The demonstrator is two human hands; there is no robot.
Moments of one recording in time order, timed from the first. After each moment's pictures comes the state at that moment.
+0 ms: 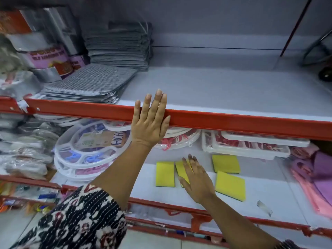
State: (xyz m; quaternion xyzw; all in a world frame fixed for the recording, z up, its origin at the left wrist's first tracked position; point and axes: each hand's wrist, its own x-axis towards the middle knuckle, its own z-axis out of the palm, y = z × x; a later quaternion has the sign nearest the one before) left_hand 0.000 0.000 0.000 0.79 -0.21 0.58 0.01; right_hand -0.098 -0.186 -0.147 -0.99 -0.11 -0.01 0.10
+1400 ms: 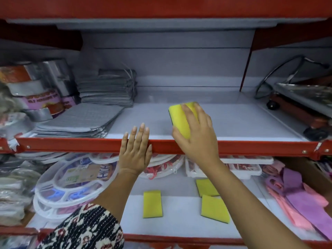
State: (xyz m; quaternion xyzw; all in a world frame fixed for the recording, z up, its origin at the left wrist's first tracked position) left_hand -0.004 -0.003 0.002 0.78 -0.21 0.59 0.03; right_hand -0.093 -0.193 0.112 -0.89 -0.05 -0.39 0.22
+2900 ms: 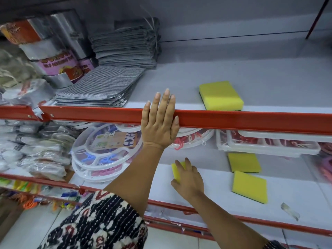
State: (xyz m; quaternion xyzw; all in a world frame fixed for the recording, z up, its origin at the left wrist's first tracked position) left_hand 0.002 -0.004 -0.003 0.78 -0.20 0.59 0.04; right_hand -0.082 -0.110 -0.143 -0.98 -0.03 0.06 0.20
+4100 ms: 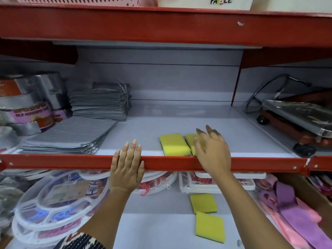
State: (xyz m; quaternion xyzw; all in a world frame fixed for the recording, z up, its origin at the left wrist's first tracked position) left_hand -0.003 -0.006 0.004 0.78 -0.19 0.60 0.03; right_hand -0.073 -0.254 0.105 -0.93 0.06 -0.33 0.18
